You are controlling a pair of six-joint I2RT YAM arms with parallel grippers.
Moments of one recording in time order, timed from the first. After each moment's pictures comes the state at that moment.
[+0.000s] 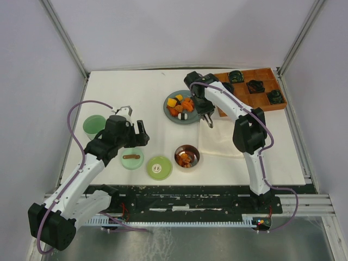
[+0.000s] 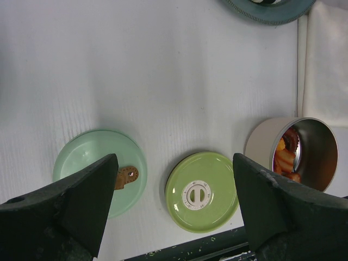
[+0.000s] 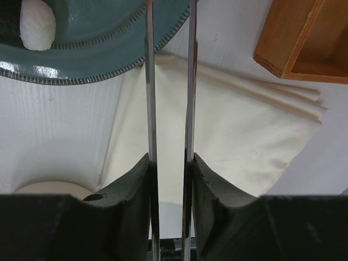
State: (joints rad) left arm -0.38 0.92 0.75 -0.54 -0.02 -0.40; right arm 0.54 2.21 2.08 -1.25 0.27 0.23
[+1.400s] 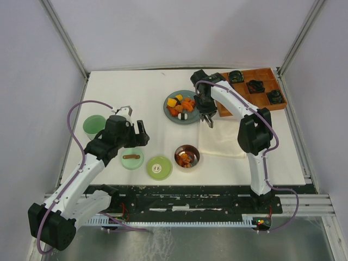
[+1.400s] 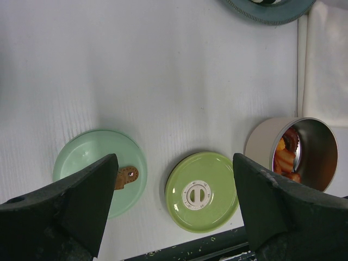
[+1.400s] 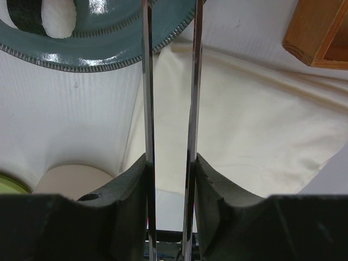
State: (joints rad) left arm -0.38 0.92 0.75 -0.54 -0.02 -0.40; right arm 0.50 2.15 2.01 -1.21 0.12 0.27
